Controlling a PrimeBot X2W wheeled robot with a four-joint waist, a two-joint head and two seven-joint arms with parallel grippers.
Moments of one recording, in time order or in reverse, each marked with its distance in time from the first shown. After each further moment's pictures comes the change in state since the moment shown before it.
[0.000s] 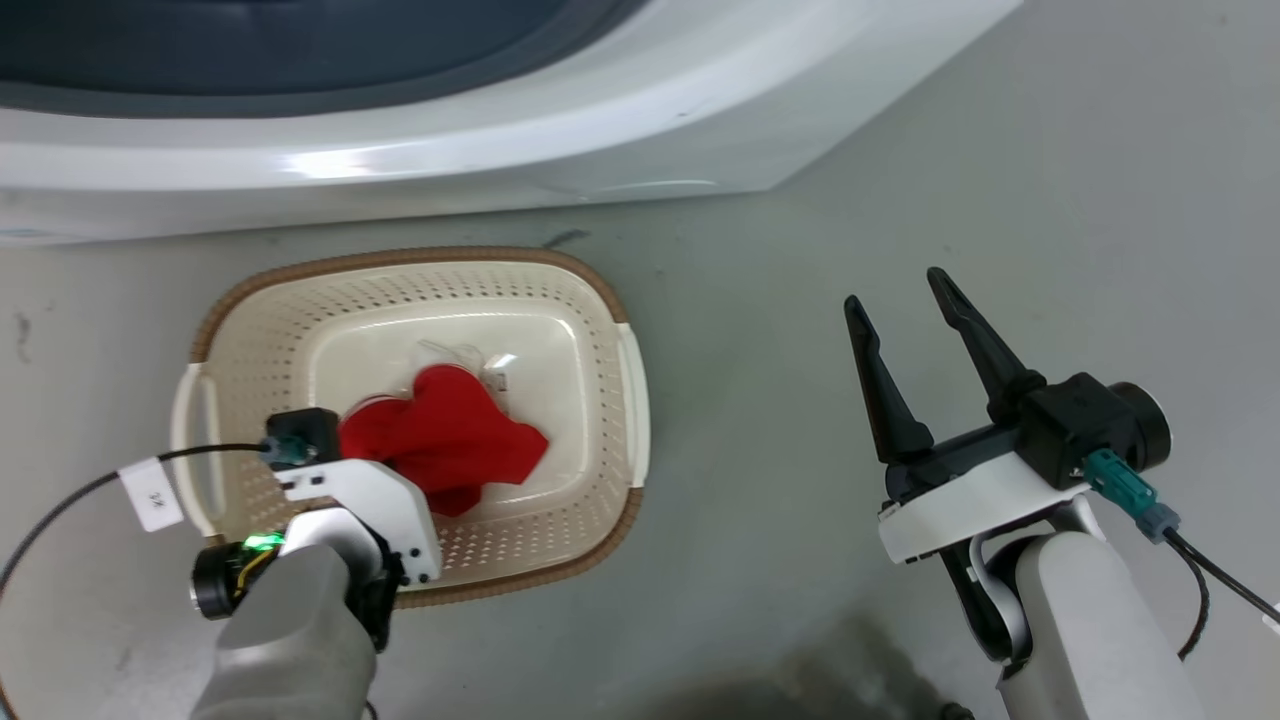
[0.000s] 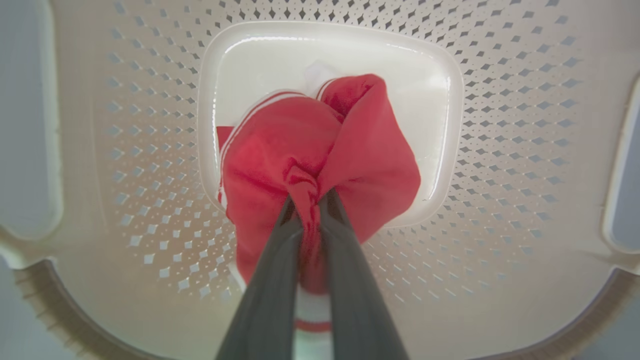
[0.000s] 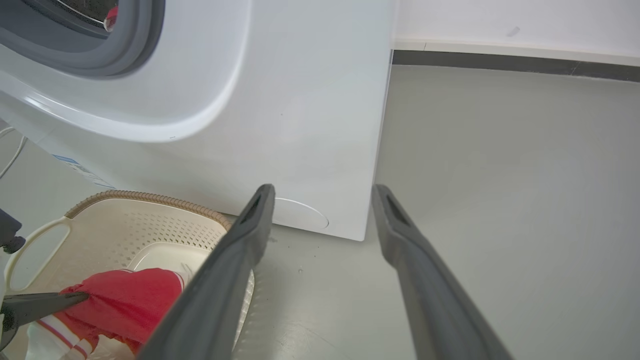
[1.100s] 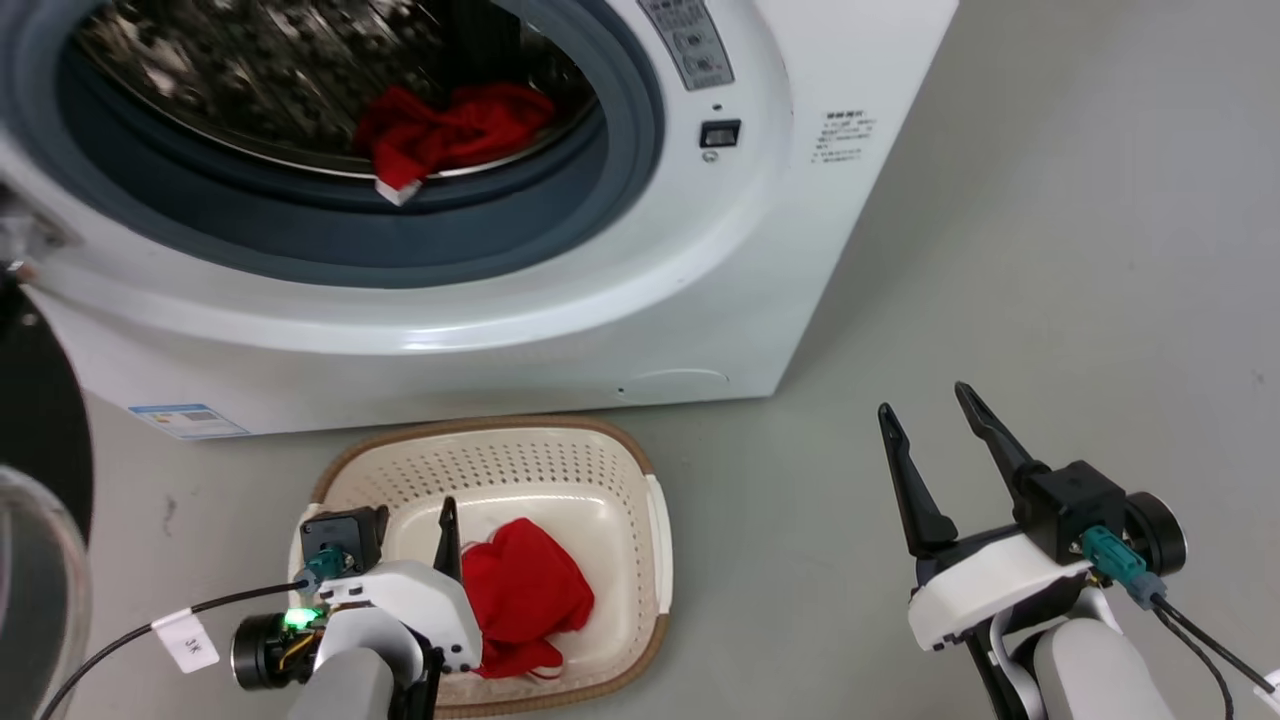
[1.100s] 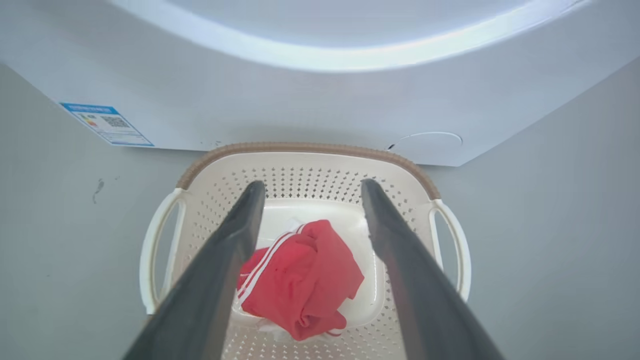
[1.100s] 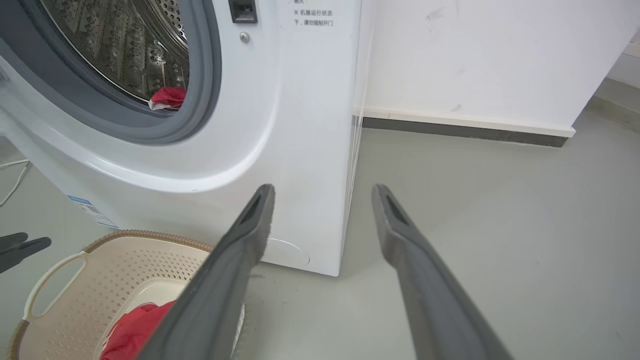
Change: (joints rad) left arm 0.299 -0.042 -0.009 -0.344 0.042 0.022 -0.158; right arm 0.127 0.000 -0.066 0.073 -0.050 0.000 0.011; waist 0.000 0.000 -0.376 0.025
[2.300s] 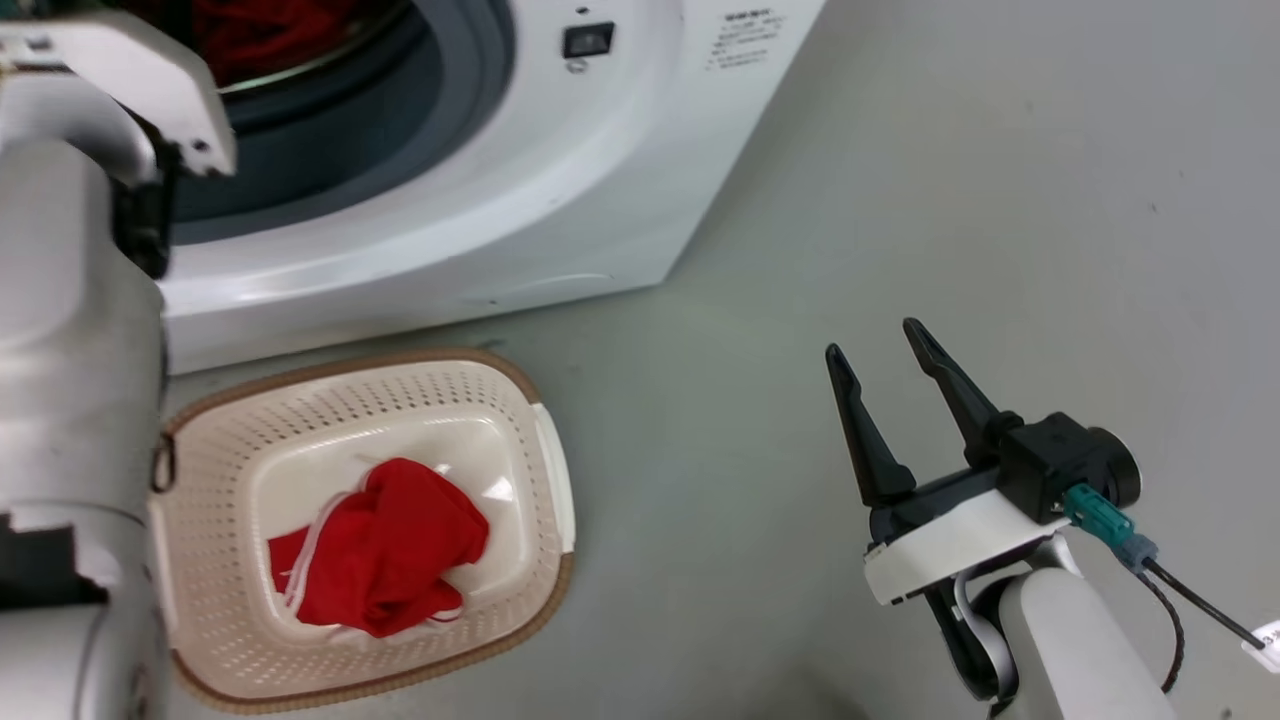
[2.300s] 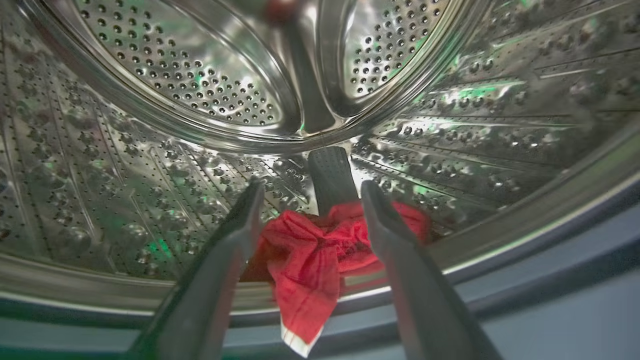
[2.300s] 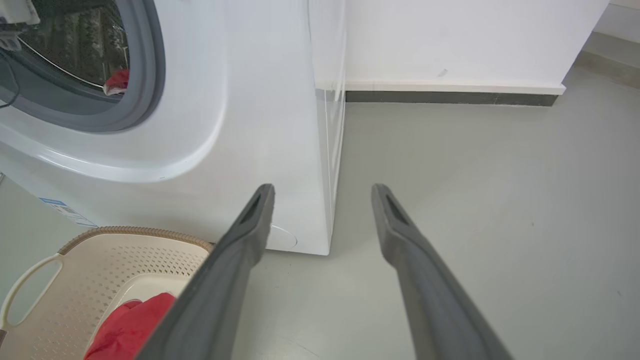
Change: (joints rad) left arm -0.701 0.231 0.060 0.016 0.172 -0.038 0.177; right arm -0.071 -0.001 0.095 -0.046 0.092 0.000 -0.024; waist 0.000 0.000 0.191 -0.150
